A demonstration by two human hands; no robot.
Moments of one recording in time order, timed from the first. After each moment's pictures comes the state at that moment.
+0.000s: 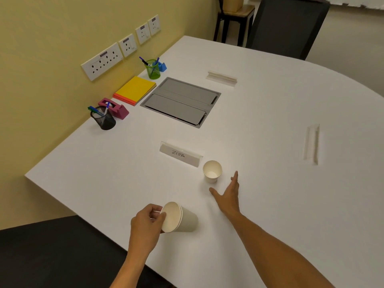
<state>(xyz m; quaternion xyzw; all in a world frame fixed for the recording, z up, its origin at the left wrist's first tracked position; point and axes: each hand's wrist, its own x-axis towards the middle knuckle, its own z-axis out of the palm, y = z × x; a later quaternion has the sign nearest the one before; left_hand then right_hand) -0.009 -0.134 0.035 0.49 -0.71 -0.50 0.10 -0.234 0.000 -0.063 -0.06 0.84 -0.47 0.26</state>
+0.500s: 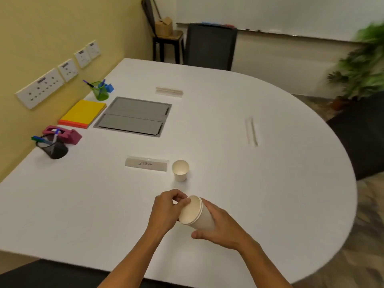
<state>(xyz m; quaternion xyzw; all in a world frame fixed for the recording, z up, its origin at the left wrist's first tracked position) -0.064 -0.096 0.076 0.23 -0.81 -0.54 0.01 -0.111 0.101 0.045 -0.28 0.83 -0.41 0.27</state>
